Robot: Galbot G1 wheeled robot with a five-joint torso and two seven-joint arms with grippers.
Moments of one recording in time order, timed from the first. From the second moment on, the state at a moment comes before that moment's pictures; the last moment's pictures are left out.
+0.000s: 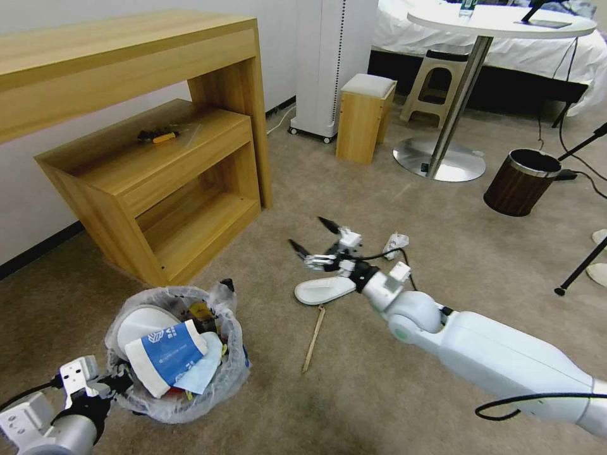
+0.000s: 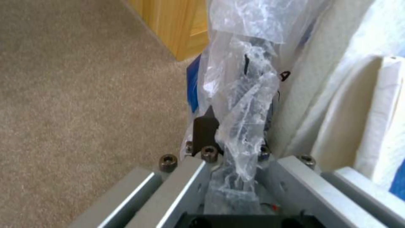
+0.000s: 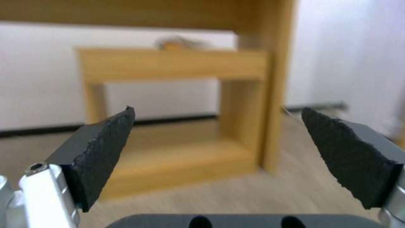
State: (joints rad) left arm 1.91 -1.23 -0.92 -2.35 -0.94 0.44 -0.35; right arm -0.50 0.76 -0.56 1.60 0.85 0.41 0.05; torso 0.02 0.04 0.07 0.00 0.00
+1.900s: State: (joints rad) left arm 1.89 -1.23 -0.90 -2.33 -0.94 0.42 -0.34; right arm -0.91 0.94 -0.50 1.14 0.69 0.44 0.08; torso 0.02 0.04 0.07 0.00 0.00
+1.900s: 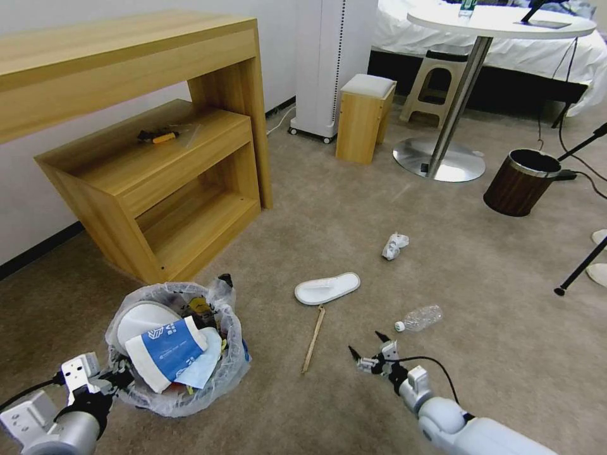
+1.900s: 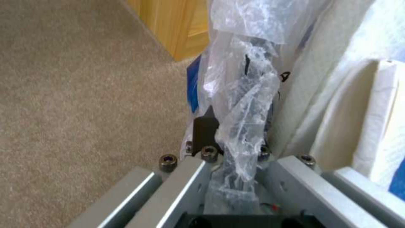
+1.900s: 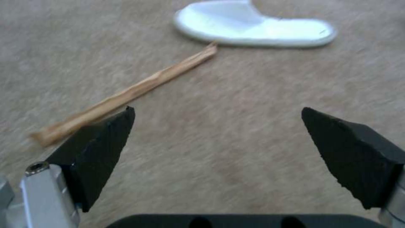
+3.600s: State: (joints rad) left arm 1.91 -1.27 -0.89 -2.34 -0.91 0.40 -0.32; right arm -0.92 1.22 -0.53 1.00 0.65 0.43 0.09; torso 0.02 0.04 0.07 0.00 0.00
